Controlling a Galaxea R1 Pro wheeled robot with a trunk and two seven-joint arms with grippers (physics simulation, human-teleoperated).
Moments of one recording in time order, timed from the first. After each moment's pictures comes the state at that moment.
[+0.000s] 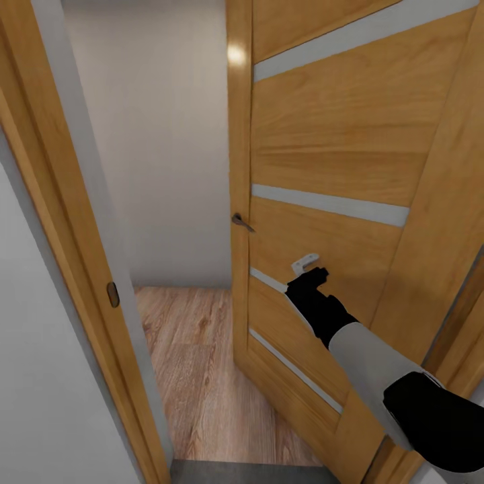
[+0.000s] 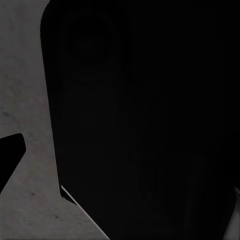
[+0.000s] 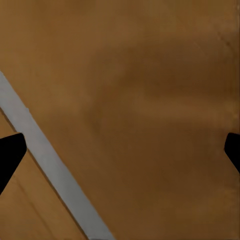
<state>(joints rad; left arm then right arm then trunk) 0.00 -0.03 0.00 -0.01 0.00 -0.01 0.00 -1.08 0.05 0.50 -0.62 0.01 0.71 -0.45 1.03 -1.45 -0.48</state>
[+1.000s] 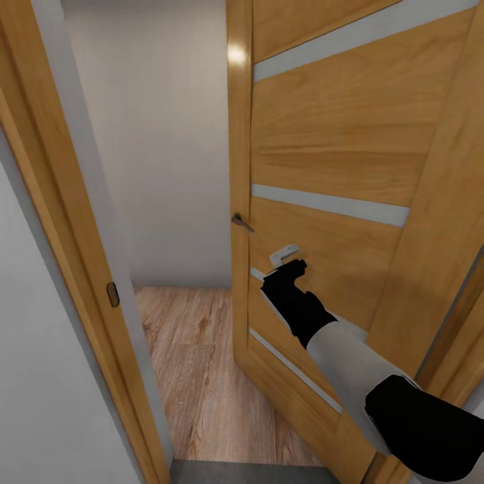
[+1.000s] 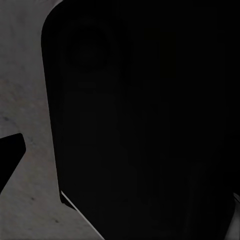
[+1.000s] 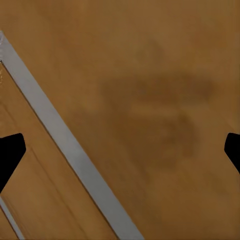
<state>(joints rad) 0.00 -0.03 0.00 -0.03 0.00 -0.01 0.00 -1.08 0.17 0.50 -0.70 0.02 0.75 -0.51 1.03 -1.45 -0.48</state>
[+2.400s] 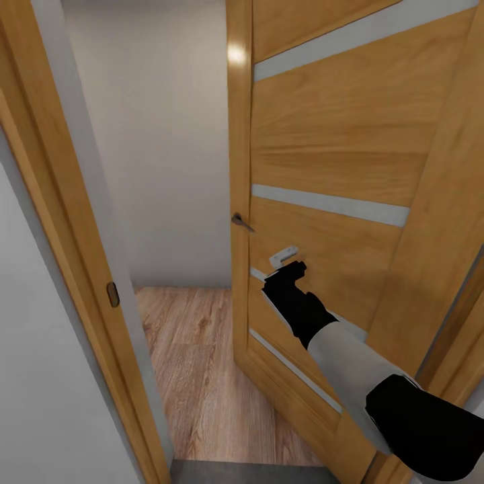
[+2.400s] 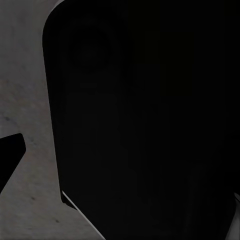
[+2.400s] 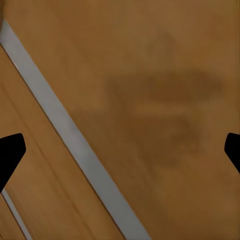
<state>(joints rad) 0.00 -0.02 0.00 -0.03 0.00 -0.01 0.00 -1.08 0.16 0.50 -0.69 0.02 0.74 -0.48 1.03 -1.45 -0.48</state>
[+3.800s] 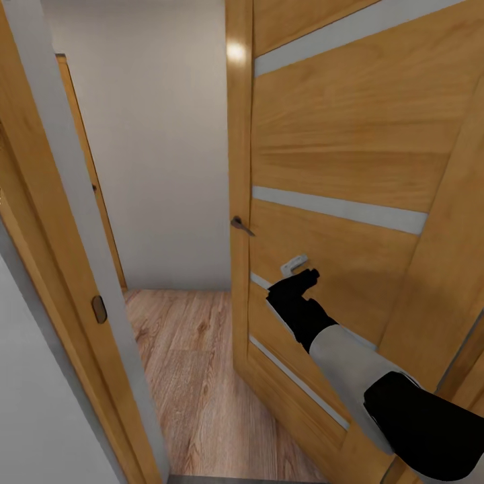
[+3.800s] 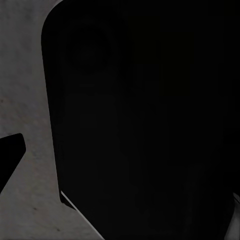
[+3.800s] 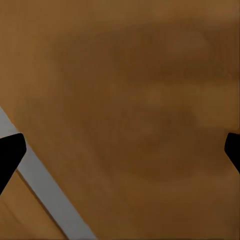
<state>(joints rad) 0.00 -0.03 0.00 -0.03 0.00 -0.01 0.00 -1.08 0.15 0.51 -0.57 0.02 0.76 -0.63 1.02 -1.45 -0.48</state>
